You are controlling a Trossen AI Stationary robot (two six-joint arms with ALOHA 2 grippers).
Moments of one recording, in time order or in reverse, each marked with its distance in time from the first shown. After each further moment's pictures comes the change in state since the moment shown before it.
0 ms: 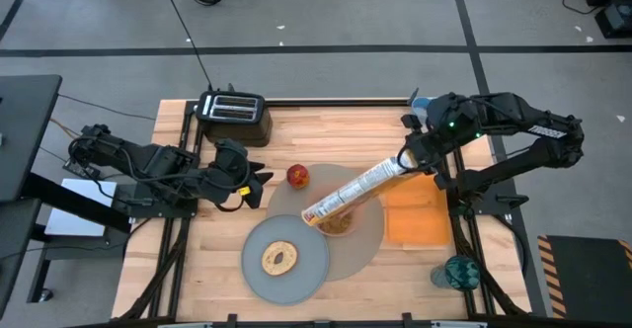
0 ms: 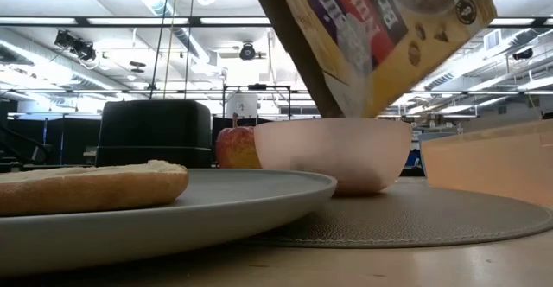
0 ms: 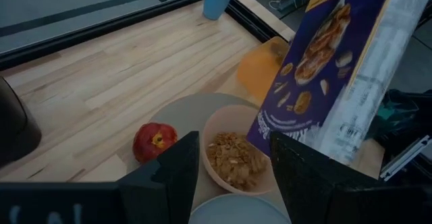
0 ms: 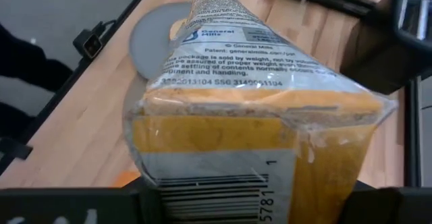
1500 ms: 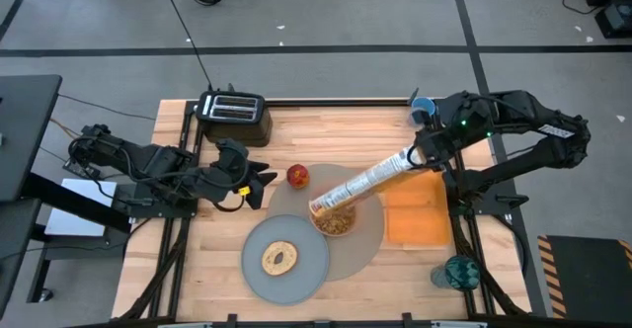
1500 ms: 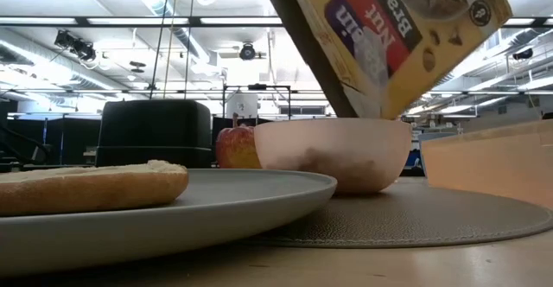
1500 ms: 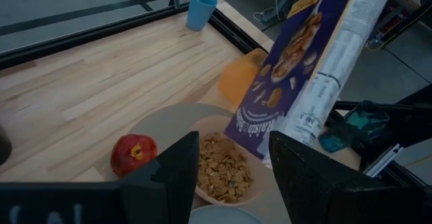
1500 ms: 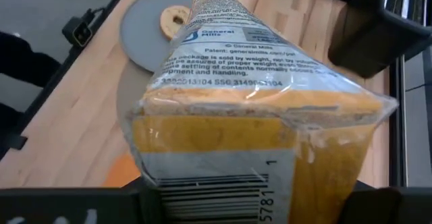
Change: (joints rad) left arm -0.004 0.000 0.000 0.089 0.000 0.029; right arm 0.012 -0.054 0.000 -0.065 0.058 0.024
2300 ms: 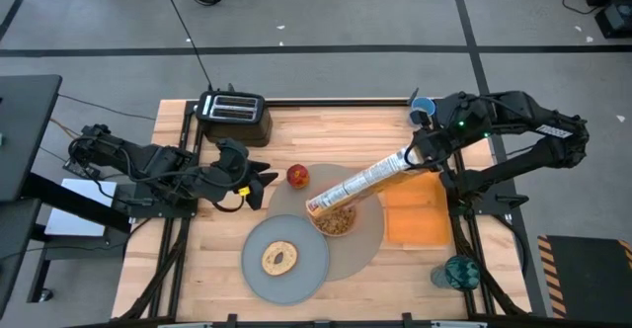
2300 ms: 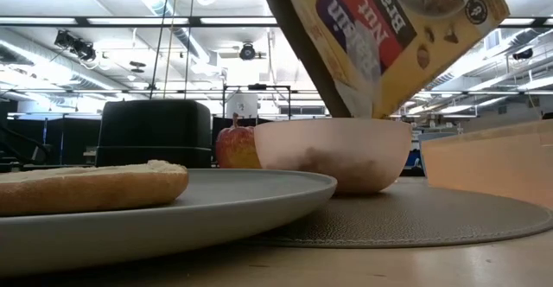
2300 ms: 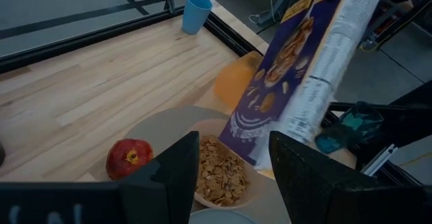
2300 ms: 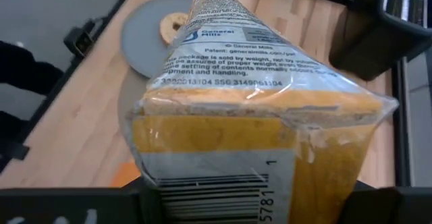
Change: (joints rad) left arm 0.000 0.000 0.000 0.025 0.000 0.024; right arm 0.001 0.013 0.000 0.022 -0.005 0.025
